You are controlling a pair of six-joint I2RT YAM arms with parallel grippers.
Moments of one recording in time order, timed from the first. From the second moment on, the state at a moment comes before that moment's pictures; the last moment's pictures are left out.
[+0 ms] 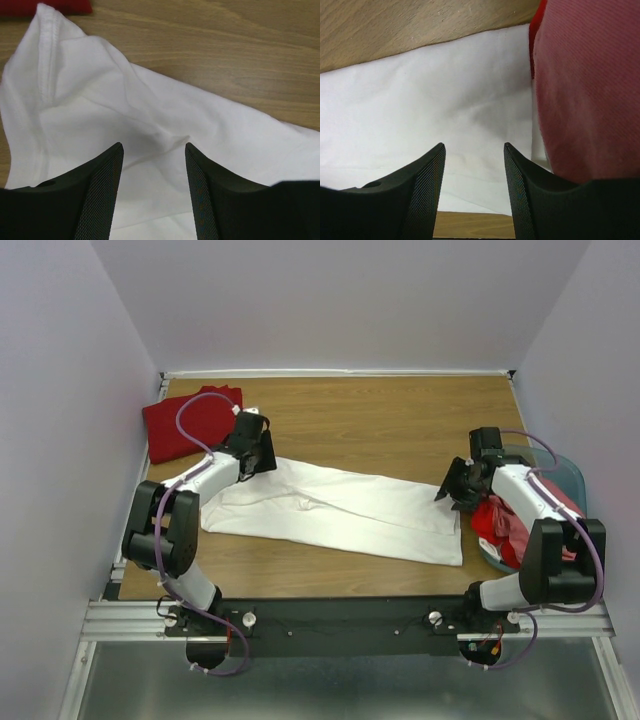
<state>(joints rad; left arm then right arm) -0.28 1.64 1.01 -0.23 -0.13 -0.39 -0.01 1.42 0.89 -0.67 -0.09 0.49</state>
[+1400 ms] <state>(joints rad) -0.41 1.54 0.99 -0.28 -0.17 -0.44 0.05 1.46 0.89 -0.63 -0.12 0.50</state>
